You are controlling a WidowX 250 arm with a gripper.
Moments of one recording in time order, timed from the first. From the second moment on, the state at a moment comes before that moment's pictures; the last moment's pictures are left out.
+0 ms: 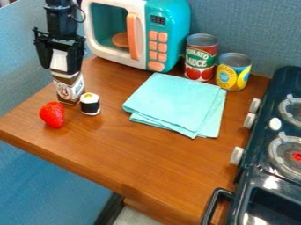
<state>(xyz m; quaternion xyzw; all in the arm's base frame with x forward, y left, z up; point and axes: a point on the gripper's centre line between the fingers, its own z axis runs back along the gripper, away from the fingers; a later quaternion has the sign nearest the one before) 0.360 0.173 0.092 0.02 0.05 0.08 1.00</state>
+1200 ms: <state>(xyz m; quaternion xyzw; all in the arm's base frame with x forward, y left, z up) 0.320 0.105 0.166 0.01 0.03 -0.04 1.00</state>
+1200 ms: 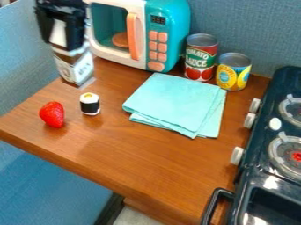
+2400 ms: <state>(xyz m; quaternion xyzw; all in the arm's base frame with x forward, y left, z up) 0.315 -0.050 0.100 0.07 0.11 -0.15 0.98</state>
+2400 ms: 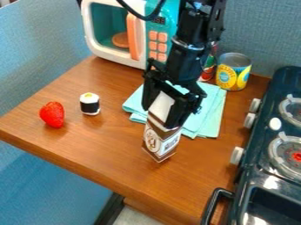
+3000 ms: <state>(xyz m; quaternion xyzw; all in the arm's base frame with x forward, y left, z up) 0.307 -0.038 0.085 0.01 0.12 -0.15 0.98</state>
